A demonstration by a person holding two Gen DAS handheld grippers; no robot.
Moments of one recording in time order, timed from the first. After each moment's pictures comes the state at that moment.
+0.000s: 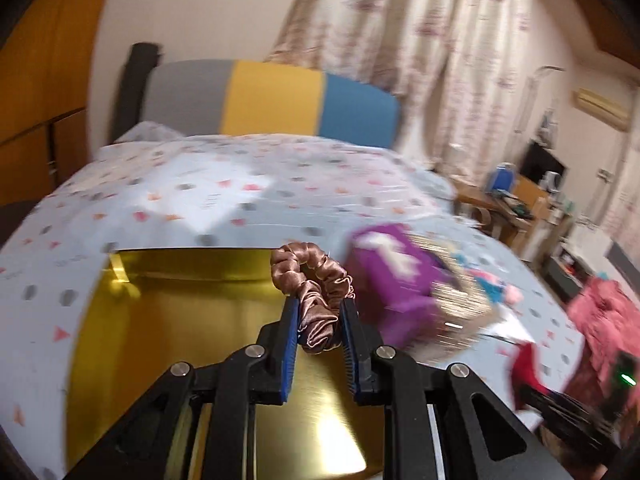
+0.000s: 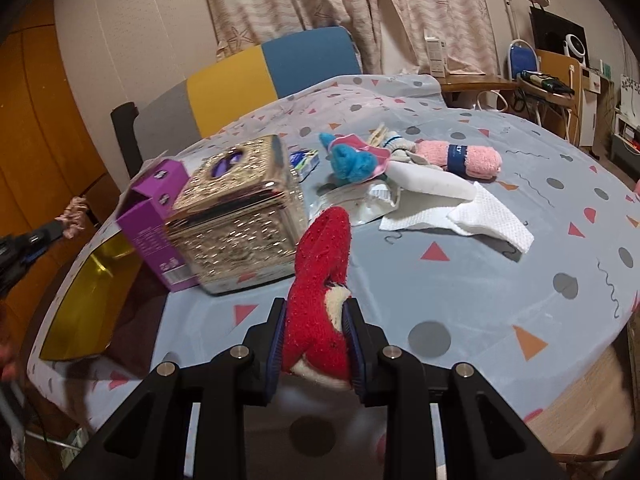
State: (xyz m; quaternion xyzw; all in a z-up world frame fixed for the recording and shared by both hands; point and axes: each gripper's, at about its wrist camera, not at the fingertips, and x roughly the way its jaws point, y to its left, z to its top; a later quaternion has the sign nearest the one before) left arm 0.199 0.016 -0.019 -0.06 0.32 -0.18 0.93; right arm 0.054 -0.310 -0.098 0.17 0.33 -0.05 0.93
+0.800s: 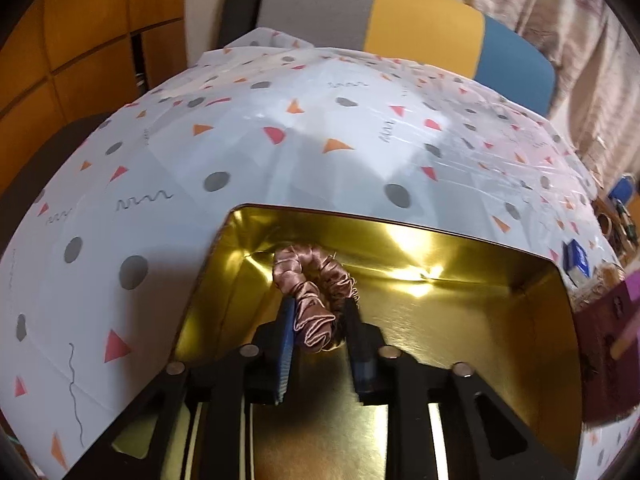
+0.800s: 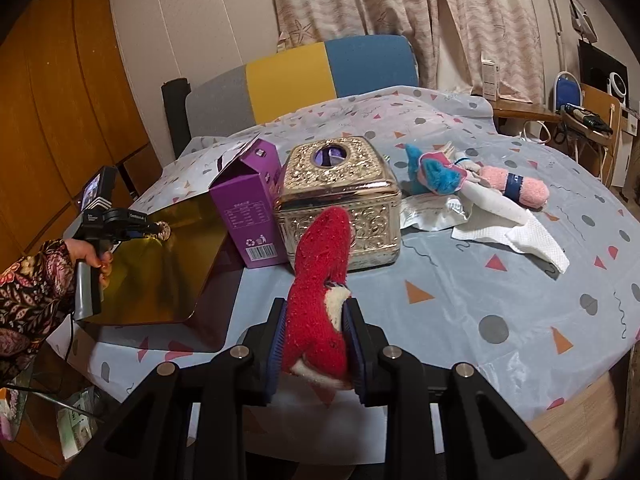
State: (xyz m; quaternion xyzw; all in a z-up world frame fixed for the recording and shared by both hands) left arm 0.331 0.104 -0.112 -0.07 0.45 0.01 0.89; right arm 0.042 -0.241 -0.072 0.11 0.33 0.02 0.94
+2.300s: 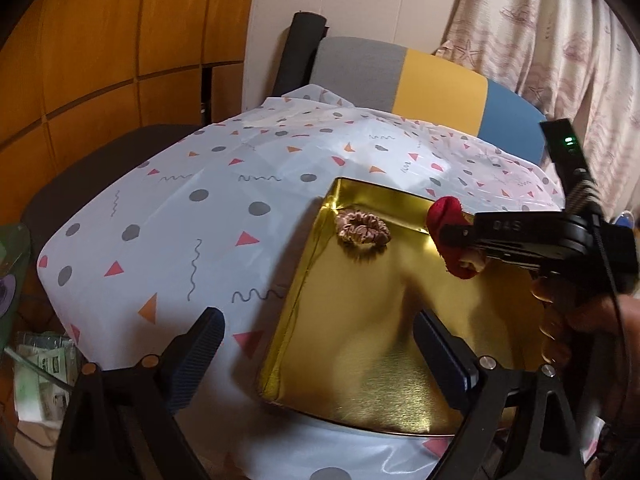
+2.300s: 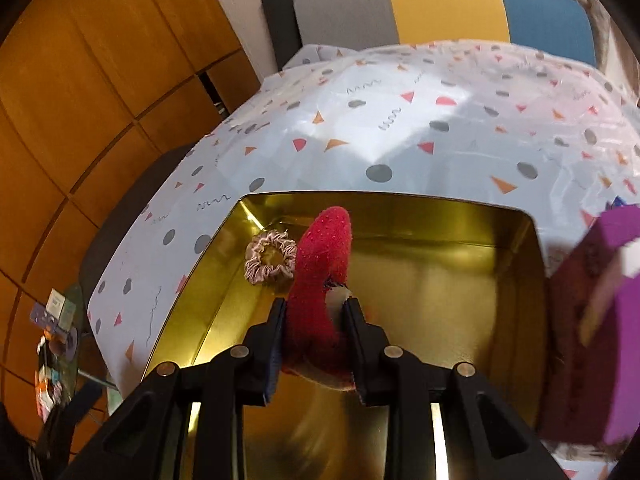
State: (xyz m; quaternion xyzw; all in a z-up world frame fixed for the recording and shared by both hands) left arm 0.128 0.142 -0.077 -0.11 0.35 0.06 0.93; right arm 0.292 -0.028 -0.078 0.07 0.46 0.21 0.86
